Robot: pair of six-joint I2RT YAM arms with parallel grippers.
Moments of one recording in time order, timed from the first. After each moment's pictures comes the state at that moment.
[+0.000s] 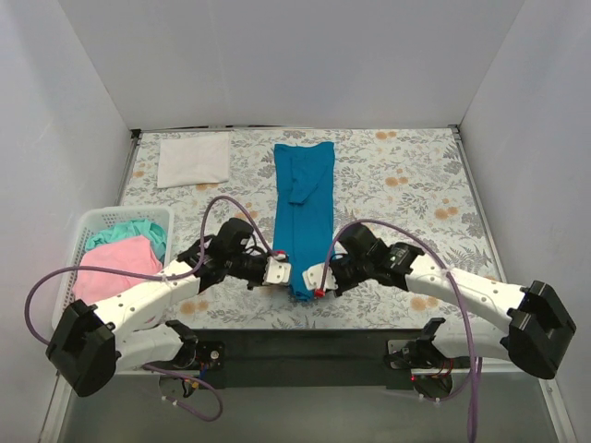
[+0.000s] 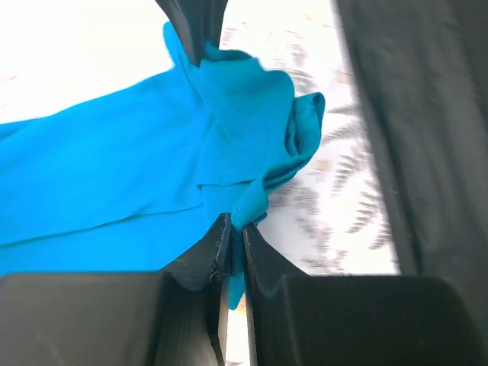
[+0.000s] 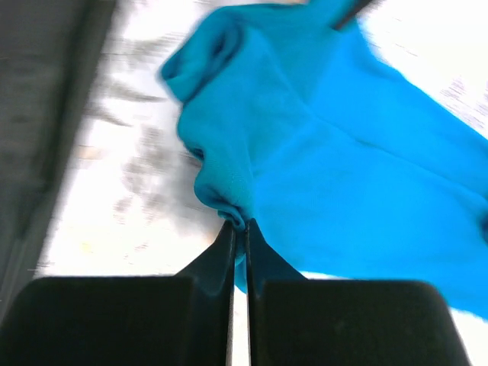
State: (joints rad) left arm -0.73 1.10 0.62 -0.34 0.72 0.87; right arm 0.97 1.16 0.71 -0.48 -0.42 -1.01
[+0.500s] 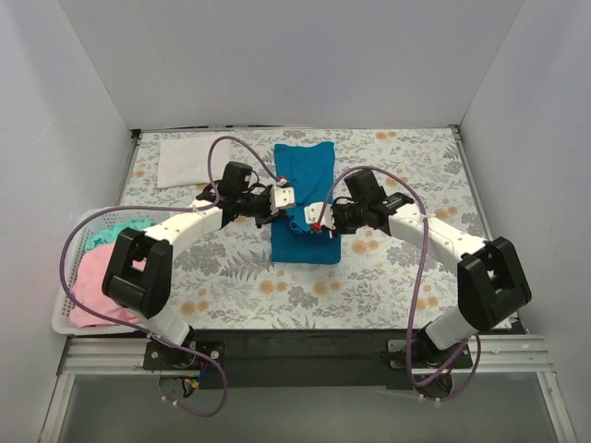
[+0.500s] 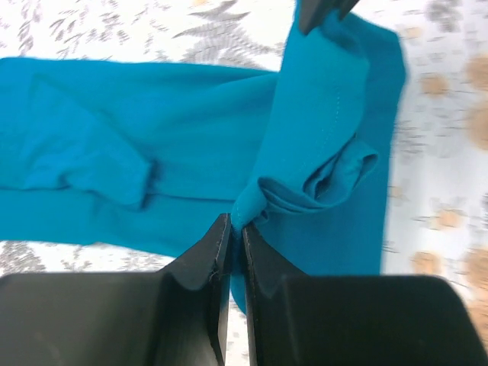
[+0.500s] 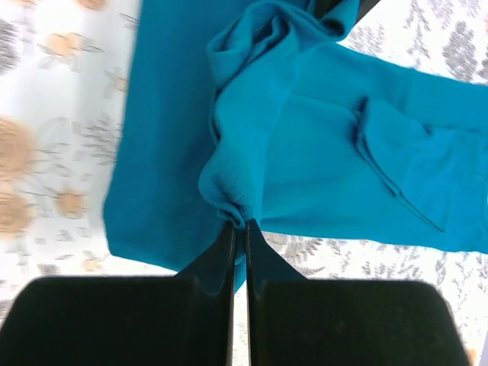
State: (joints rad) left arm -0.44 1.60 1.03 -0.20 0.75 0.85; right arm 0.61 1.49 1.05 -0.47 -0.51 -1.13
